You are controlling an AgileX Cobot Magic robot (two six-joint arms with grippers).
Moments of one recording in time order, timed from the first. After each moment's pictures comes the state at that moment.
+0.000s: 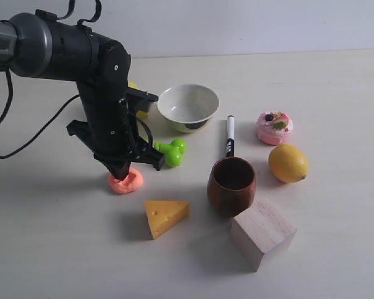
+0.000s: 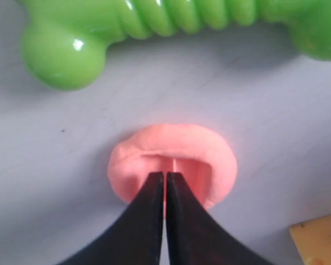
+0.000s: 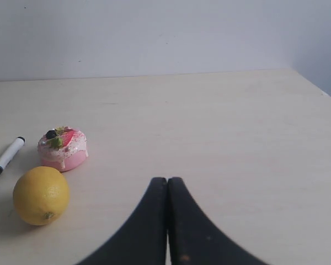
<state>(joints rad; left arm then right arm) -0.61 2.08 -1.38 0.01 0.95 -0.12 -0.08 0.01 0.00 0.00 0.34 -0.01</state>
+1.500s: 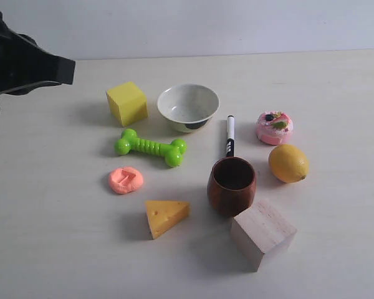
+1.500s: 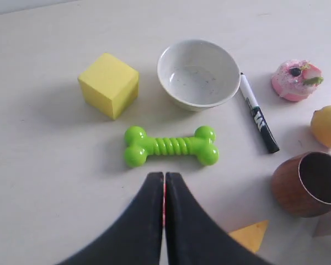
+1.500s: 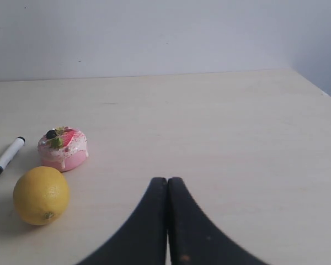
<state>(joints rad) -0.60 1.17 -0.90 0.13 0.56 -0.31 -0.08 0.01 0.00 0.00 0.34 -0.01</state>
